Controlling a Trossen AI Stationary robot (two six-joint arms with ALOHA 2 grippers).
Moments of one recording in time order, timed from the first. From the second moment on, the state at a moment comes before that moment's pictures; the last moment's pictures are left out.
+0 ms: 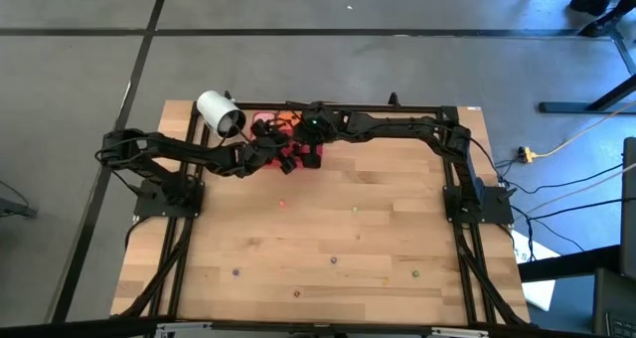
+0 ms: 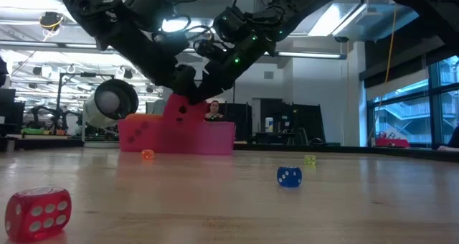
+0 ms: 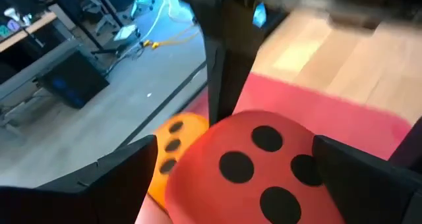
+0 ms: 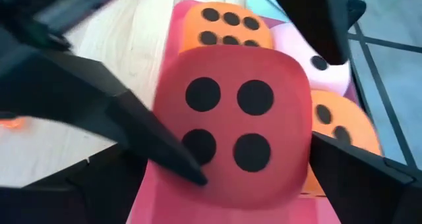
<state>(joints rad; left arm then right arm) 0.28 1.38 0.61 0.31 -0.65 0.06 -0.28 2.09 1.61 -0.23 -0.12 -0.37</state>
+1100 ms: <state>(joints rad) 0.28 1.35 0.61 0.32 -0.69 0.09 -0.25 2.06 1.61 -0.33 0.16 -0.41</state>
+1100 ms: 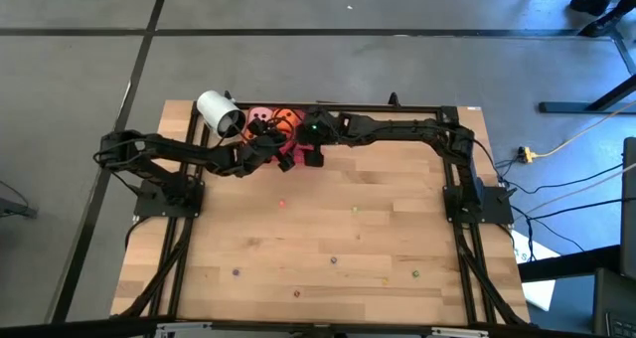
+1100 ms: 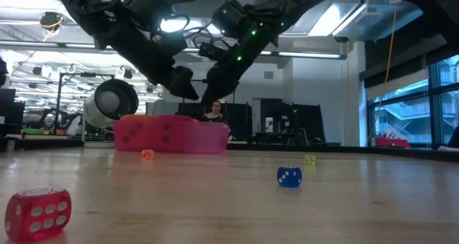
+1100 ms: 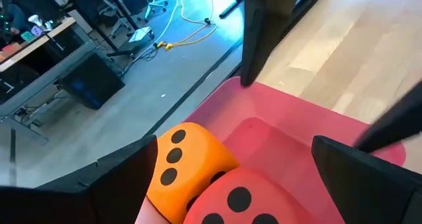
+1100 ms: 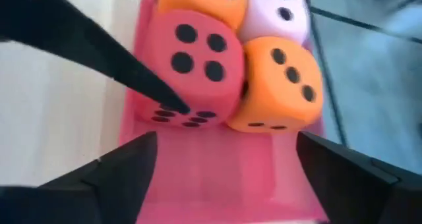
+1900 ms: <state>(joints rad) 0.09 1.17 0.61 0.26 -0.69 0.12 -0.05 1.70 1.61 -1.05 0.38 -0.12</state>
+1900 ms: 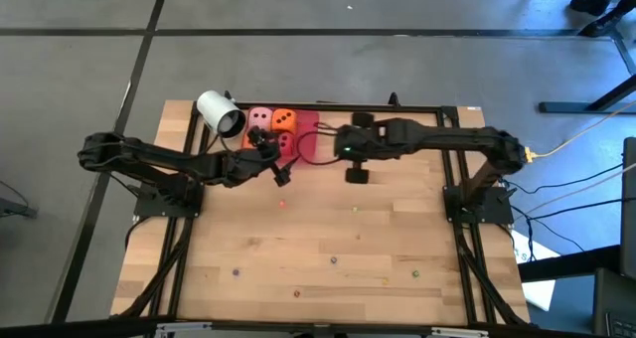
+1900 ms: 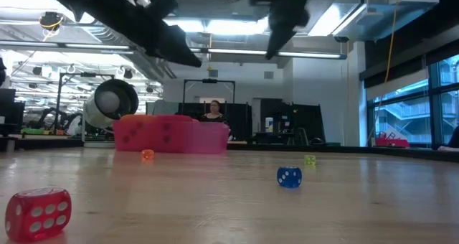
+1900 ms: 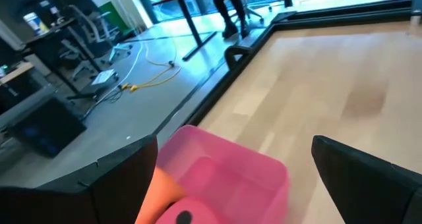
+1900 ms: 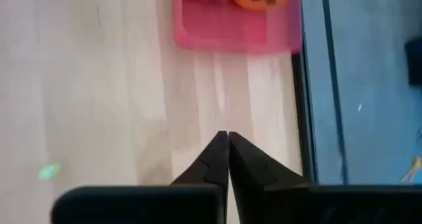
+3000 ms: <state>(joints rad) 0.05 1.17 0.61 0.23 -0.39 0.03 0.13 0.92 0.42 0.10 0.43 -0.04</state>
